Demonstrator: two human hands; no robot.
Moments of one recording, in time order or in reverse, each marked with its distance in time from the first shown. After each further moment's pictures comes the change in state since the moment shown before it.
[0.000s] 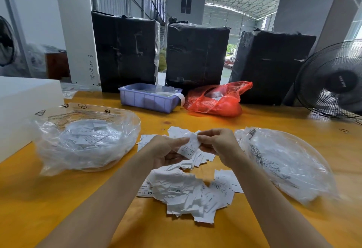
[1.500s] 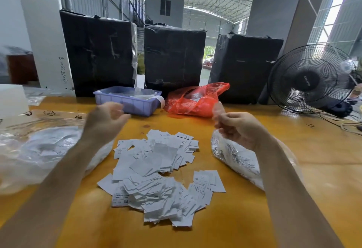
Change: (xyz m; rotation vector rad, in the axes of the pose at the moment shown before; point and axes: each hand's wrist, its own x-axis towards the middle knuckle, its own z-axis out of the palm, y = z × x) left_hand -0.020 0.046 -0.050 0.769 0.639 0.662; right_hand -0.008 -0.045 -0.101 0.003 -0.081 -0.056
